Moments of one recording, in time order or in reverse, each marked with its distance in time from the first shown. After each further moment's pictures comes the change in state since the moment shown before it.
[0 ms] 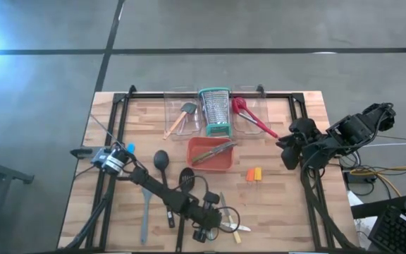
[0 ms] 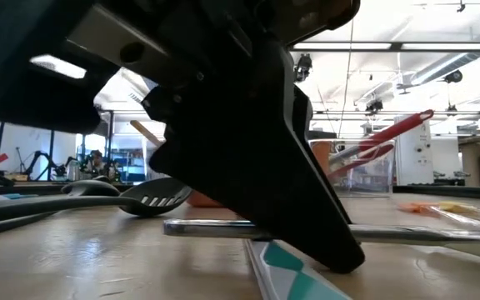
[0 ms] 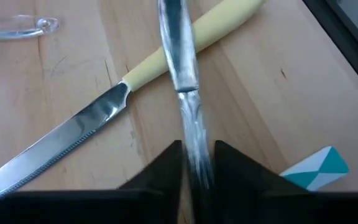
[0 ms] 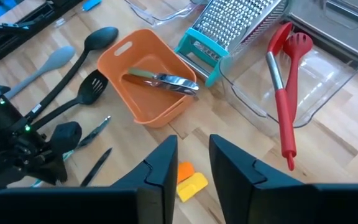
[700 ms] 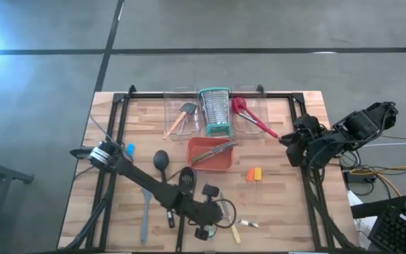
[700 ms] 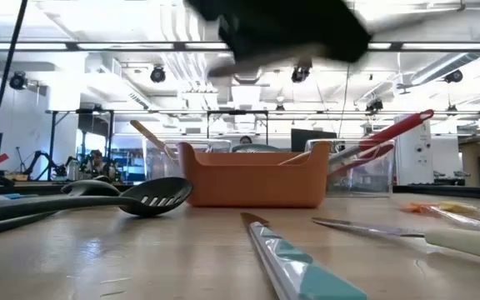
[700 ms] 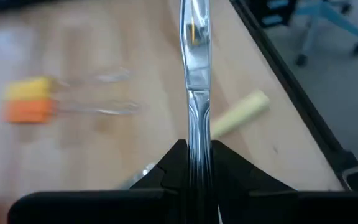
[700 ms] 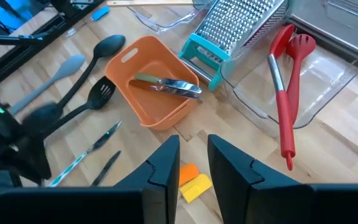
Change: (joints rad) left arm 0.007 -0.216 0.000 -0.026 -0.137 -0.018; right arm 0.000 -0.054 0.000 0.002 -0.002 0.002
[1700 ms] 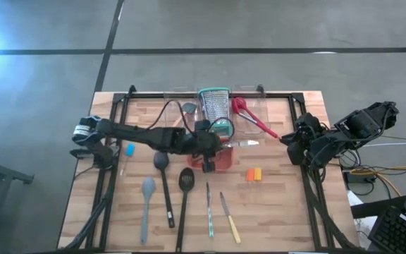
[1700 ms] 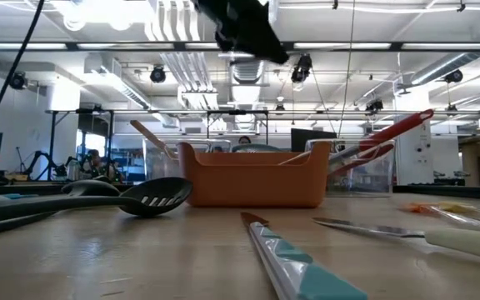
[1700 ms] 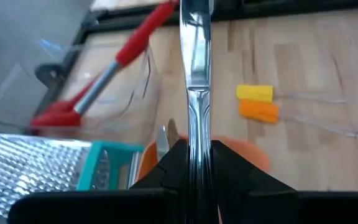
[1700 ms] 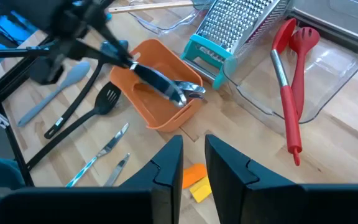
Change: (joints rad) left arm 0.435 -0.288 -0.042 -0.201 -0.021 0.150; right arm 0.000 -0.011 0.000 0.009 -0.003 0.052
